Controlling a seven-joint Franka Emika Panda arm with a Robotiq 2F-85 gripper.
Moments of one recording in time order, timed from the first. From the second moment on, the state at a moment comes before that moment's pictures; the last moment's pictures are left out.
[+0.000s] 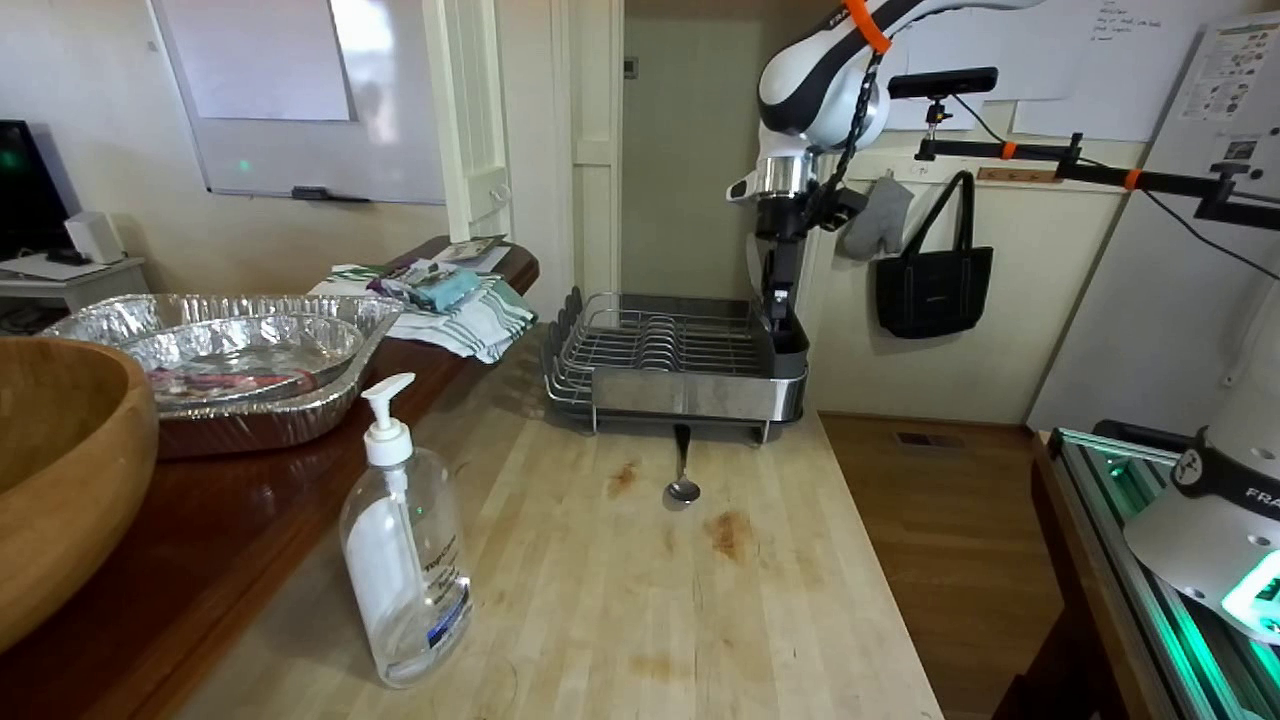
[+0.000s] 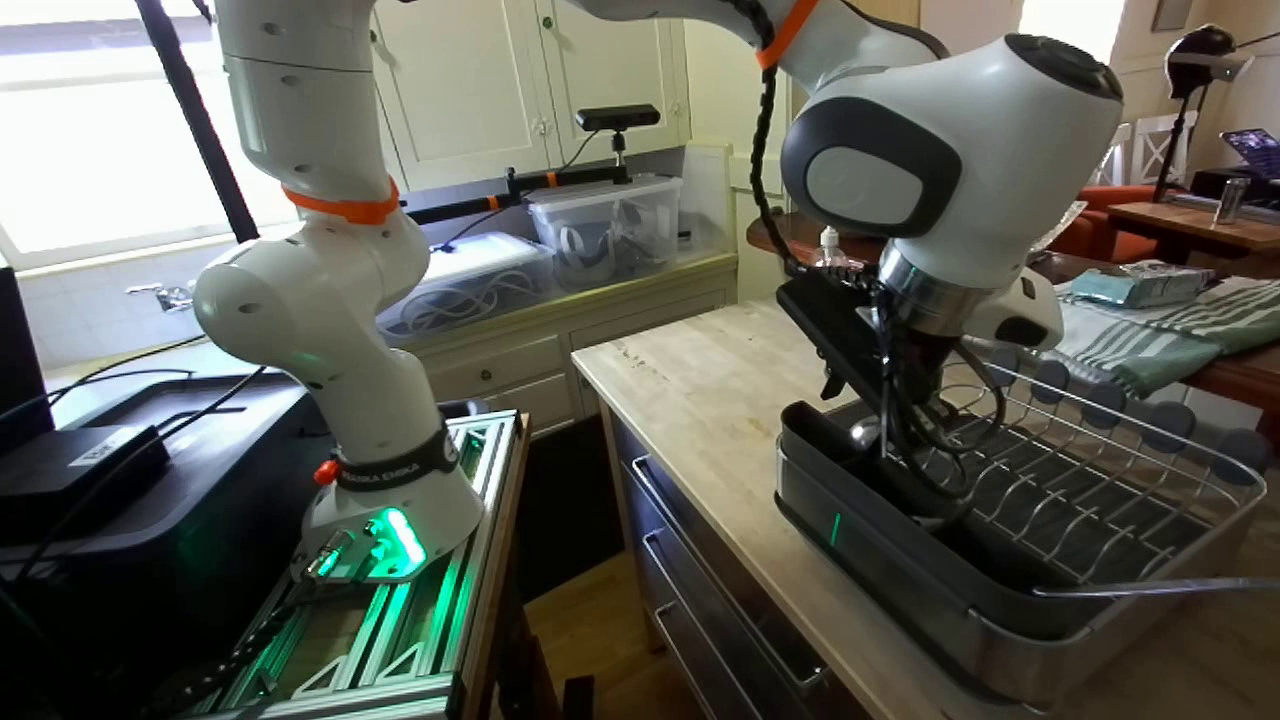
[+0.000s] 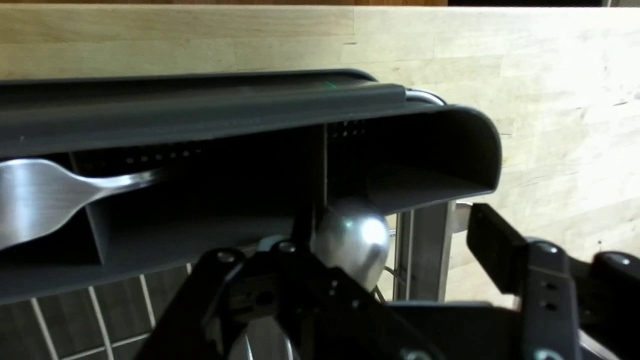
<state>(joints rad) -0.26 0.24 -0.11 -2.07 0.37 2.02 -0.90</state>
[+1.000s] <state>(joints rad) -0.25 0.24 -0.08 -2.07 0.39 2.04 -0.90</state>
